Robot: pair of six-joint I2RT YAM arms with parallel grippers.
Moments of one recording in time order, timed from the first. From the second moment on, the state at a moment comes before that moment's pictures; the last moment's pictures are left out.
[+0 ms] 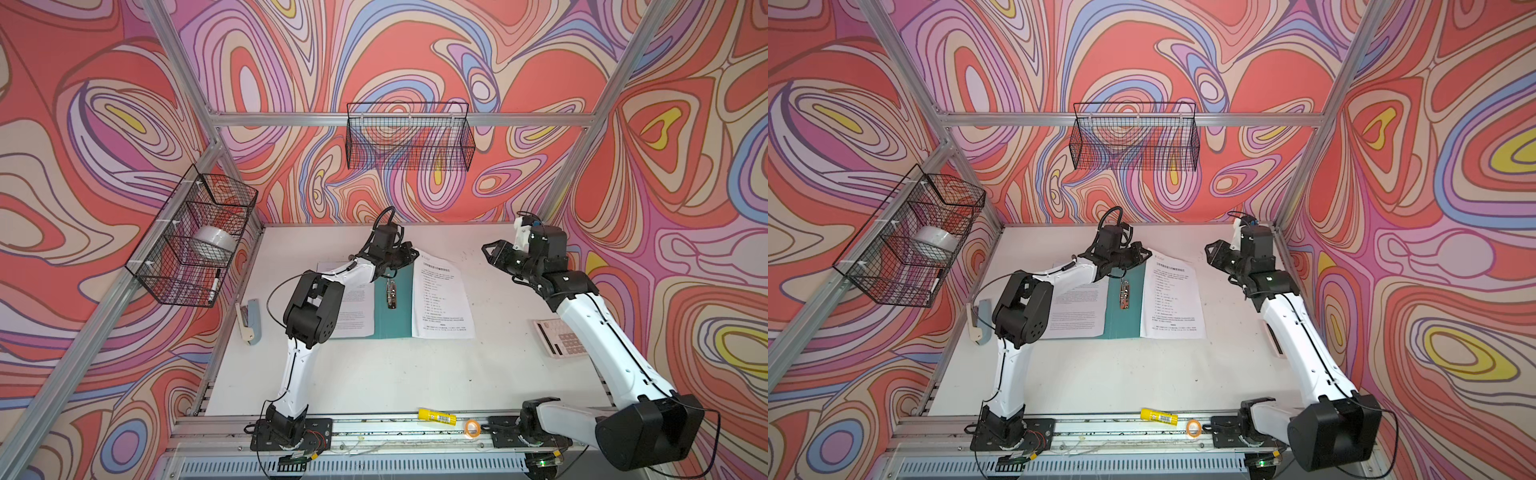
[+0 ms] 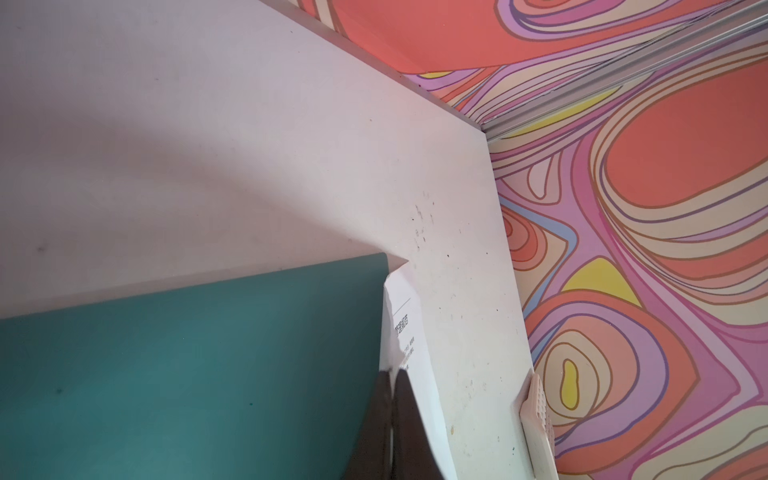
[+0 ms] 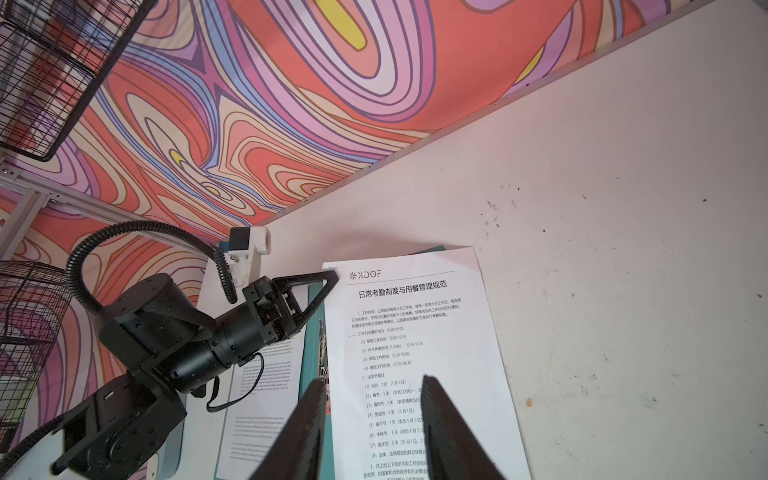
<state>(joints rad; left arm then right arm) -0.47 2.21 1.62 0.06 0.41 -0.79 0.11 1.24 1.18 -0.45 -0.23 0.57</state>
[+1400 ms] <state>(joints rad) -0.35 2.30 1.59 -0.02 0.43 -0.59 0.11 1.26 1.18 -0.42 -0.25 0.61</state>
